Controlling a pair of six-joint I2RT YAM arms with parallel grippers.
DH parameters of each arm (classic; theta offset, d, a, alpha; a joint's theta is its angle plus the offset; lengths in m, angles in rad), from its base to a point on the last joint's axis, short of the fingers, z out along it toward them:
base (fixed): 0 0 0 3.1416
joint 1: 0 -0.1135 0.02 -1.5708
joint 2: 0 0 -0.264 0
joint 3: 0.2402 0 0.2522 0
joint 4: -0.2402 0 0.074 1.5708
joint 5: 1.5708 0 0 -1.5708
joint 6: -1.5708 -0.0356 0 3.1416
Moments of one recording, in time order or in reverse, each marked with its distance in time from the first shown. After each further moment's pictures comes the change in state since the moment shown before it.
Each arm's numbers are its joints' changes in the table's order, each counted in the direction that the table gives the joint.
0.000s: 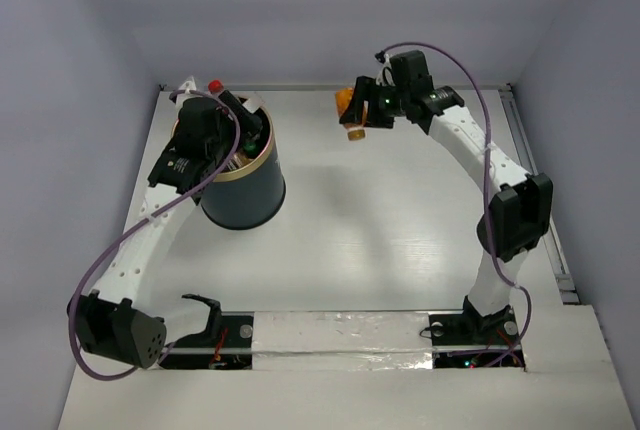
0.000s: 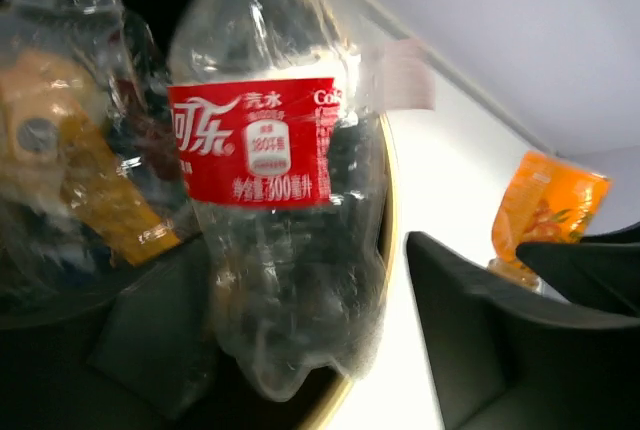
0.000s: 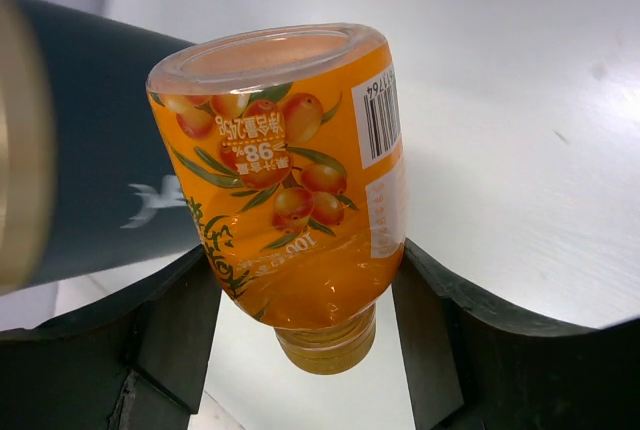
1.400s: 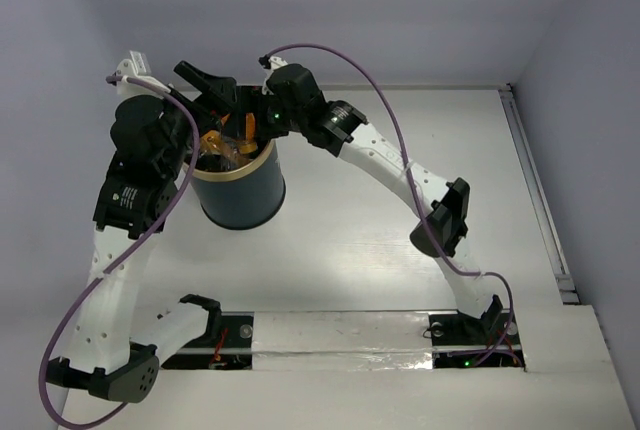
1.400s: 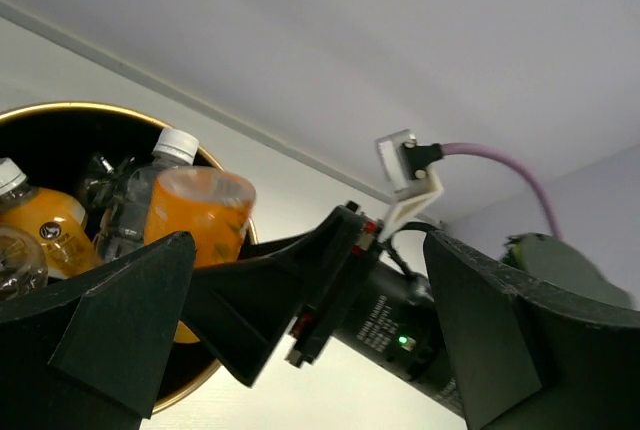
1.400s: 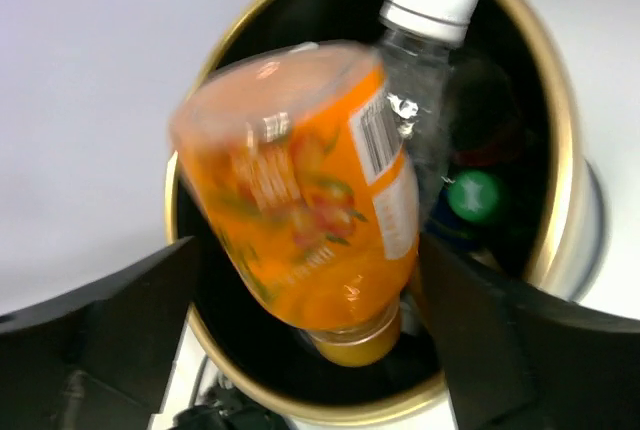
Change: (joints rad) left arm 0.000 0.186 0.250 -0.055 -0.020 -0.057; right arm -0.486 -0.373 0.662 0.002 0.255 -0.178
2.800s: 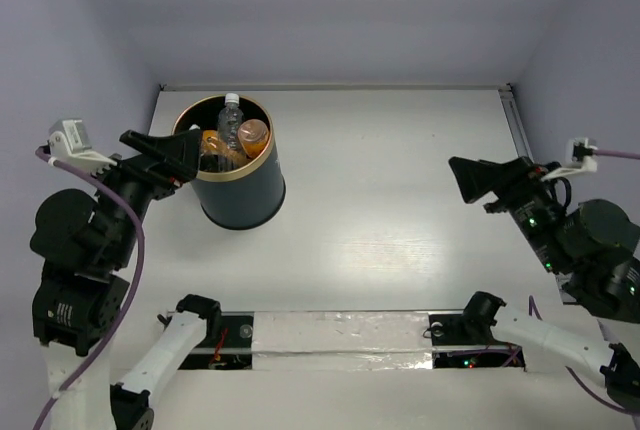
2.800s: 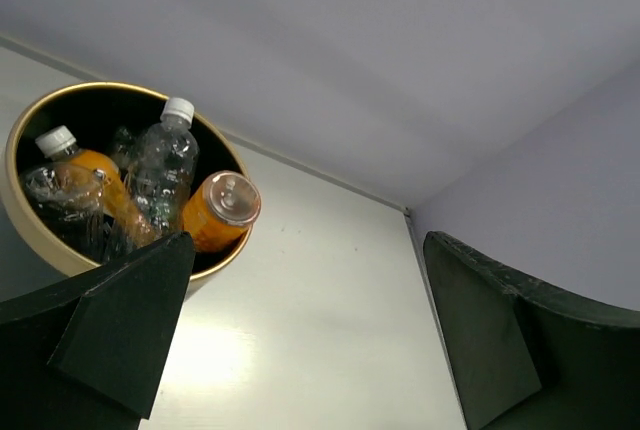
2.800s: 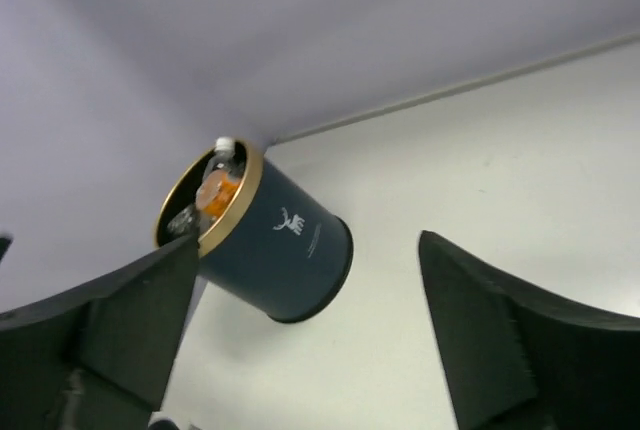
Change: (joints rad) left arm 0.000 0.303 0.027 -0.219 0.047 -0.060; right arm -0.011 1.621 -1.223 0.074 0.607 0.053
